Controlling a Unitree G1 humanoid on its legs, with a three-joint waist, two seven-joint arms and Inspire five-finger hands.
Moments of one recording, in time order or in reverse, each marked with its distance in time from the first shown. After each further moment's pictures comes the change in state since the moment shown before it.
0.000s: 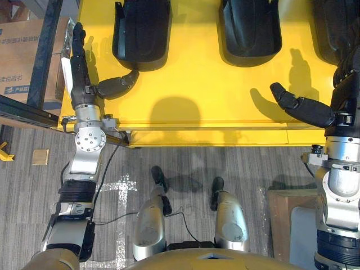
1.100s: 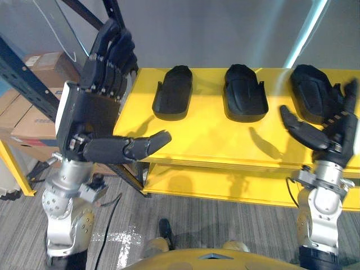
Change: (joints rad) left arm 0.652 -0.176 0.172 -0.716 -0.652 -0.137 -0.942; right arm 0.157 0.222 -0.107 0.139 0.116 -0.034 -0.143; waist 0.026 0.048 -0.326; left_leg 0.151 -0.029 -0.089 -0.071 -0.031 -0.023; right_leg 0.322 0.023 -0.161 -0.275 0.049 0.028
